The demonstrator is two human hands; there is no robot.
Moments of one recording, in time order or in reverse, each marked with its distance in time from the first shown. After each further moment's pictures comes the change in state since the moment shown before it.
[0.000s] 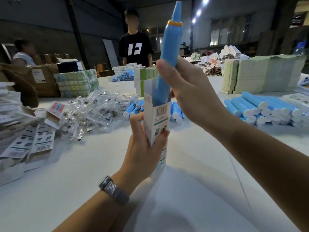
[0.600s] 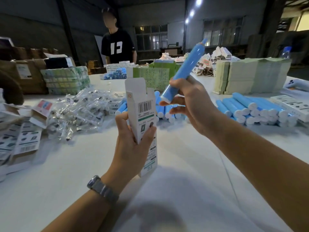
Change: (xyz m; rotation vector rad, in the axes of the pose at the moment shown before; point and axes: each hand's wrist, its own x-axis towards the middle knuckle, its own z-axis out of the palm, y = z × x) left_hand 0.006 -0.014 -0.003 -0.097 0.108 -0.031; right_hand 0.003 0.050 -0.007 0.545 0.052 0.434
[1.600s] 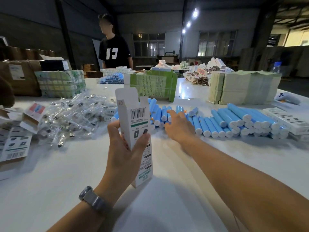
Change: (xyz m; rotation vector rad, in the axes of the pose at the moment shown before) left_hand 0.001 -0.002 0.000 -0.091 0.099 -0.128; right_hand 0.069 0.116 -0.030 -1.287 0.145 0.180
